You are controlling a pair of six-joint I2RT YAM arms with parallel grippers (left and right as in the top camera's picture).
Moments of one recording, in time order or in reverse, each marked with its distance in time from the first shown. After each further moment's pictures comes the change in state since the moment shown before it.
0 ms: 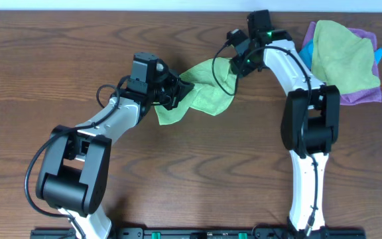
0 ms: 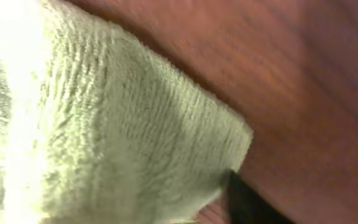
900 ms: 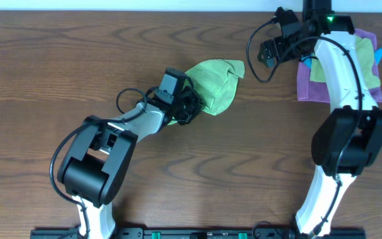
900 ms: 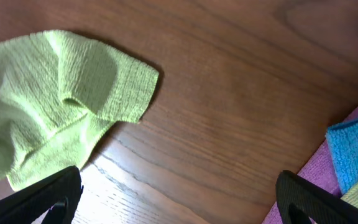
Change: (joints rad) left arm -0.156 0.112 0.000 -0.051 -0.184 0.156; right arm -0.181 -0.261 0.008 -0.211 -0.128 0.093
